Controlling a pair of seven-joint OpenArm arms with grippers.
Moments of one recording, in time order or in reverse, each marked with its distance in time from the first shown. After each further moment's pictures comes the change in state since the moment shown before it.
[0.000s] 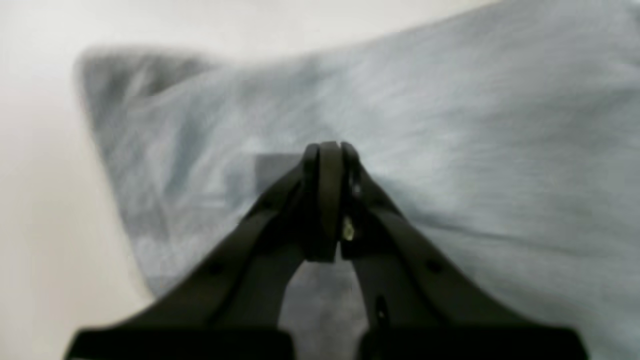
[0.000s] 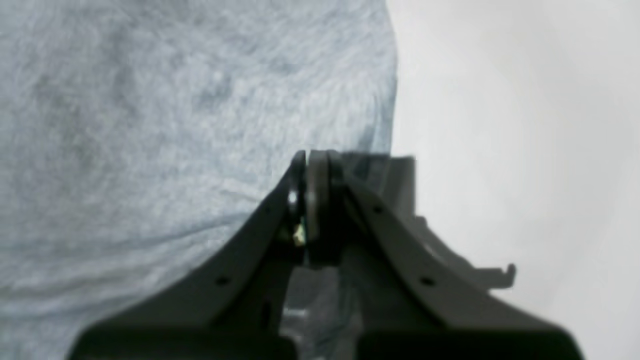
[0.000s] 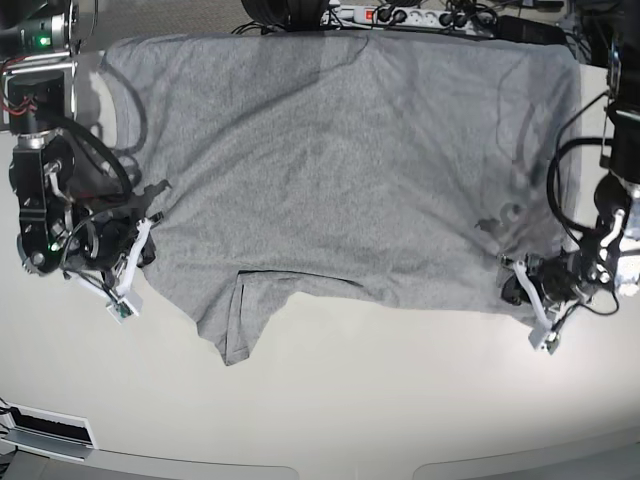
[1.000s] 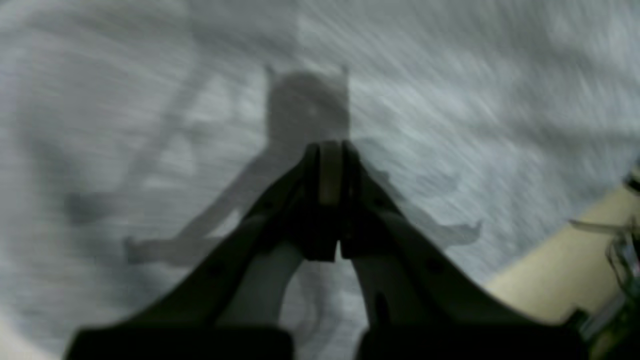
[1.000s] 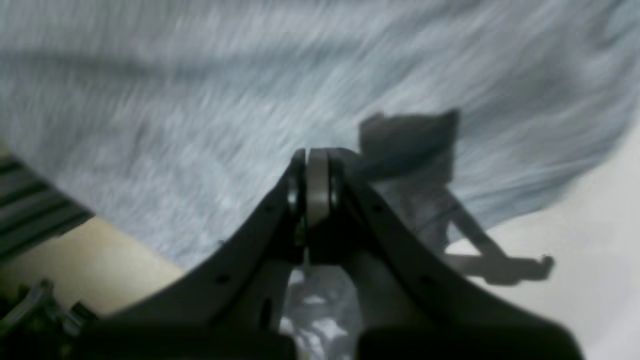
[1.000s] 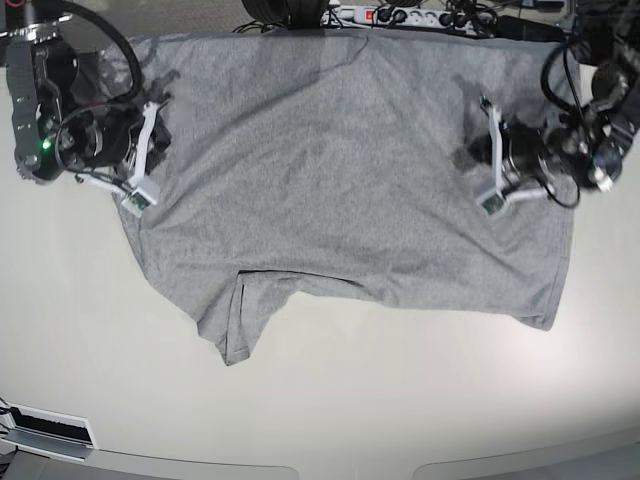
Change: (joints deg) left arm 30.0 -11.3 10.1 38.0 -2.5 7.6 12.0; right arm -24.5 2.6 0.0 23.9 12.3 5.5 -16.8
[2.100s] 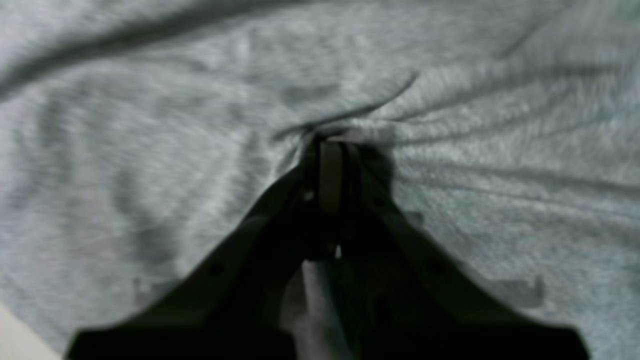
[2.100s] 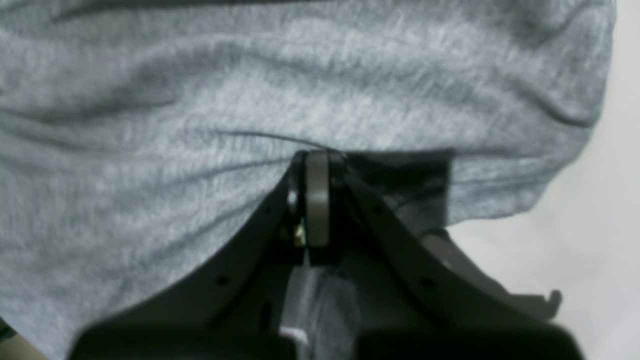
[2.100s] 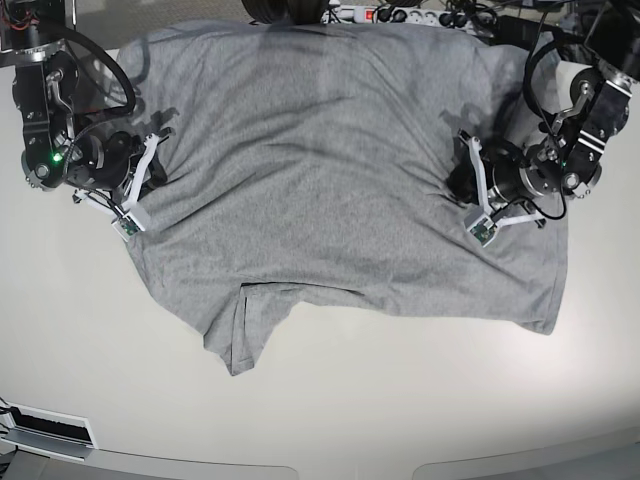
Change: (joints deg) left arm -4.9 7.3 -0.6 -11.5 15.6 3.3 -16.3; right arm 6.1 -0.7 0.1 -13.8 -12.9 -6.8 18.1
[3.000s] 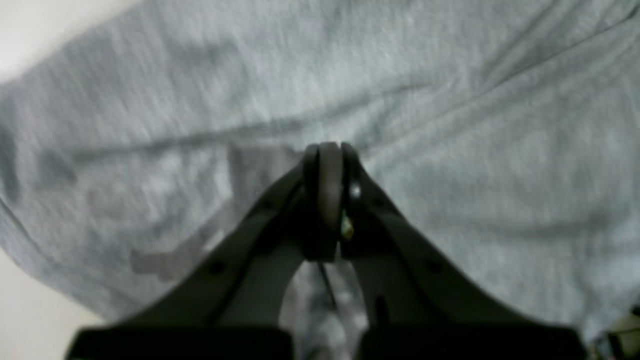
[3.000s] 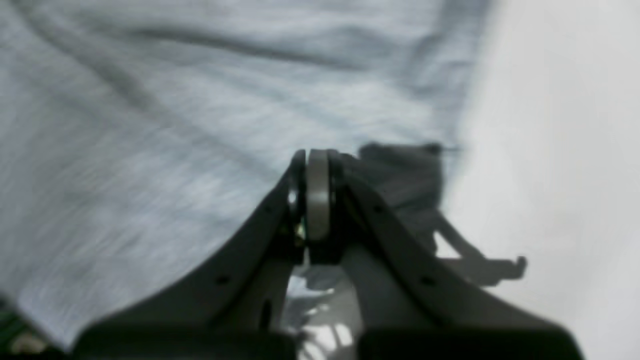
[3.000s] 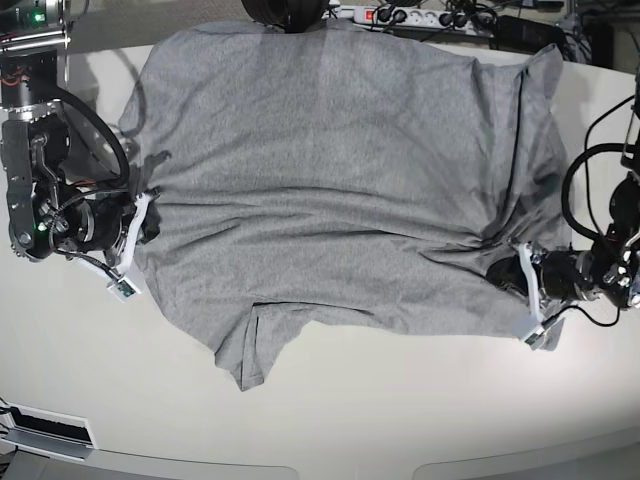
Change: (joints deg) left arm -24.2 -2.8 0.2 -16.9 -26.3 -19.9 15.0; right arm 11.3 0.2 0.0 0.5 10.2 2.7 -13.1
